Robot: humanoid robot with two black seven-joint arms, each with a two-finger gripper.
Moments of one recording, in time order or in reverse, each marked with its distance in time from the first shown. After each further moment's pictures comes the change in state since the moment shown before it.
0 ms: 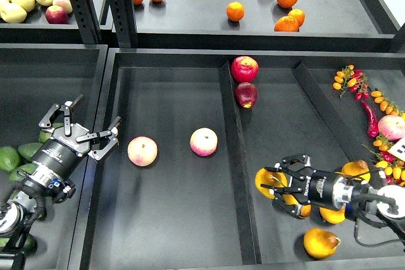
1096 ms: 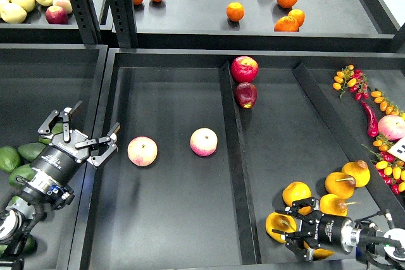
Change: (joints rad) left arm 0.029 0.000 0.001 -0.019 -0.002 0.000 0.000; right arm -0.053 0.089 0.012 -0.138 -0.061 0.066 0.000
